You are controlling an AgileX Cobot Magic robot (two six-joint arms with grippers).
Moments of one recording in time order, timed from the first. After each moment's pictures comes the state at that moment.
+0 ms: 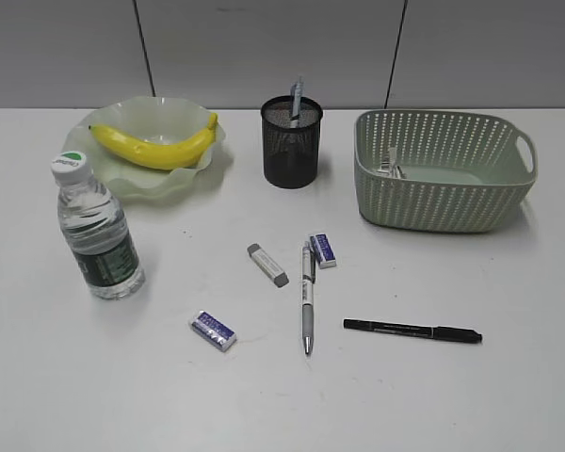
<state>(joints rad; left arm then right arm) -0.23 -0.01 -0.54 -0.03 1.06 0.09 0.55 0.30 -0.58 -0.10 1.16 0.14</state>
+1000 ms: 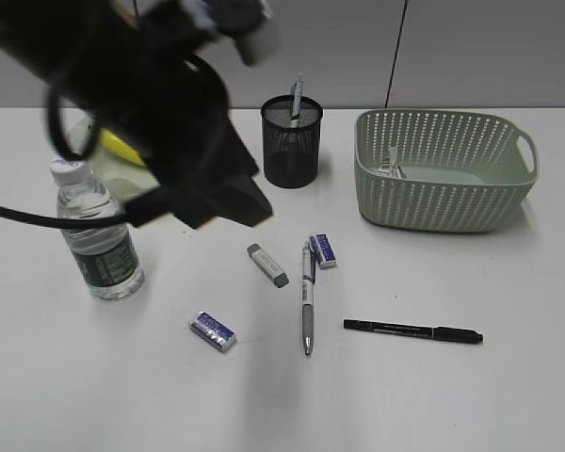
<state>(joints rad) -0.62 1.48 -1.20 -0.43 0.84 0.84 0.55 -0.01 -0.51 -0.11 1.04 0.14</state>
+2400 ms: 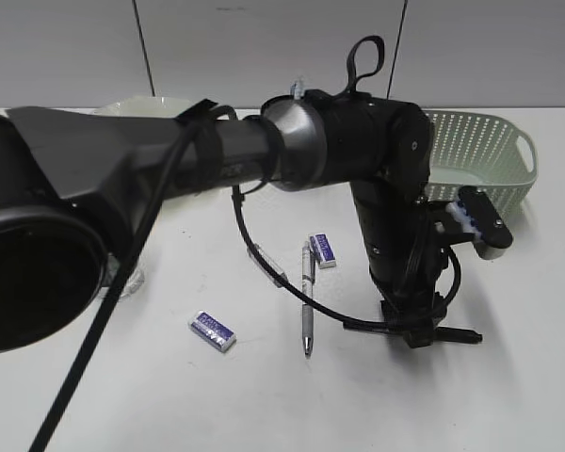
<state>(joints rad) -0.93 2.47 -2.07 -0.26 1.07 0.71 0.55 -0.01 -0.51 -0.11 1.04 0.14</state>
